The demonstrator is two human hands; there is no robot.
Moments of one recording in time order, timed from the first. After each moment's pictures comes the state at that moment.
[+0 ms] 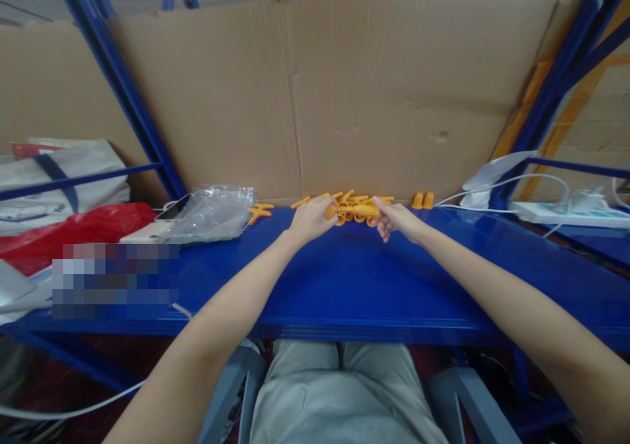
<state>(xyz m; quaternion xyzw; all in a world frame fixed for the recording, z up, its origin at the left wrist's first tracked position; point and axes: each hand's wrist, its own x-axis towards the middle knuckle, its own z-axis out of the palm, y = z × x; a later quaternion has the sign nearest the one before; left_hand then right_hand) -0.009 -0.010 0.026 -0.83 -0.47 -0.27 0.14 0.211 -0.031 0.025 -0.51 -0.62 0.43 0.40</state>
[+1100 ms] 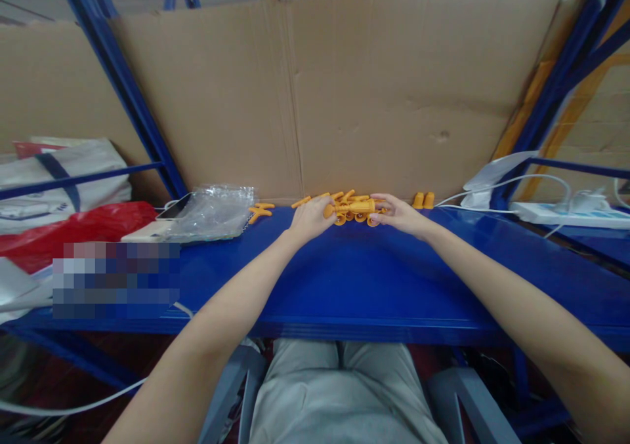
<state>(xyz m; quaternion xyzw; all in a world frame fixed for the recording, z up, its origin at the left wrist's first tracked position) -0.010 -0.007 0.024 -0.81 -0.50 -0.28 0.13 0.231 -0.011 0.013 -0.42 -0.71 0.35 0.44</state>
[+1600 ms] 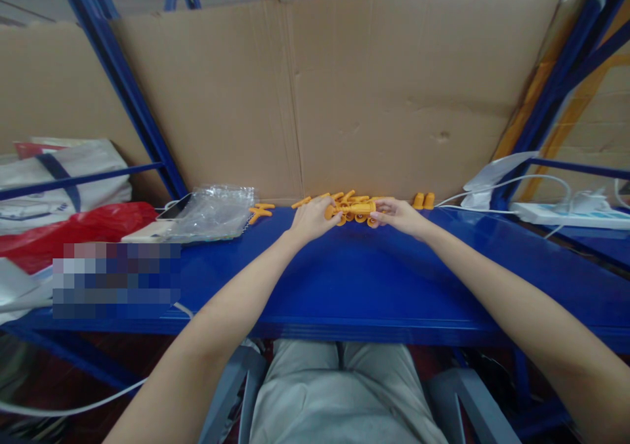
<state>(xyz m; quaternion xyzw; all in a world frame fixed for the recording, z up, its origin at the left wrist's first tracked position) -0.009 -0.007 0.023 -0.81 -0.49 -0.29 0.13 0.226 -0.017 0.018 -0.43 -0.69 0.36 0.46</state>
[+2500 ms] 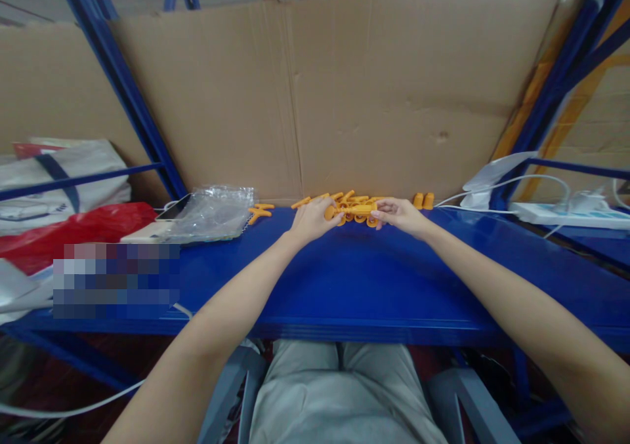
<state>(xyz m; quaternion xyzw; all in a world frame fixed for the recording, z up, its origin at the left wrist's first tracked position) -0.009 -0.004 0.020 -0.82 -0.46 -0.32 0.14 0.227 -0.021 0.020 -0.42 -0.71 0.34 0.46</state>
